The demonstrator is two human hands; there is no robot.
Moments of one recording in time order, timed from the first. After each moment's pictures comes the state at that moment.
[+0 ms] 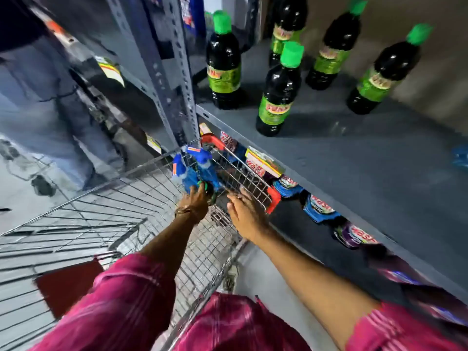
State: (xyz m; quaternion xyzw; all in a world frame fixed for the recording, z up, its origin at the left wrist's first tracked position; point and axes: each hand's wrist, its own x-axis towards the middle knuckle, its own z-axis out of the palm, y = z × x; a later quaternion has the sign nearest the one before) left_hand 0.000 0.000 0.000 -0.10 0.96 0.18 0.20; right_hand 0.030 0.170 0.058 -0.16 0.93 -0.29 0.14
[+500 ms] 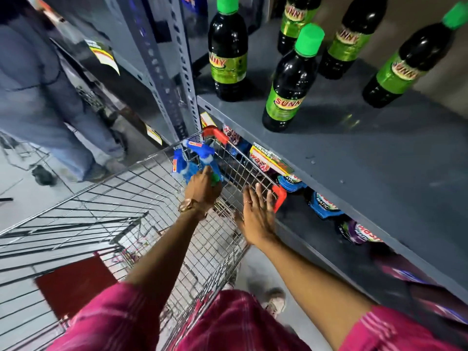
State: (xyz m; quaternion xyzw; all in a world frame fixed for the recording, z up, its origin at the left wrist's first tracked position) left_hand -0.016 0.018 0.039 -0.11 0.95 0.28 0.05; right_hand 0.031 0.180 0.015 -0.14 0.98 -0.10 0.13
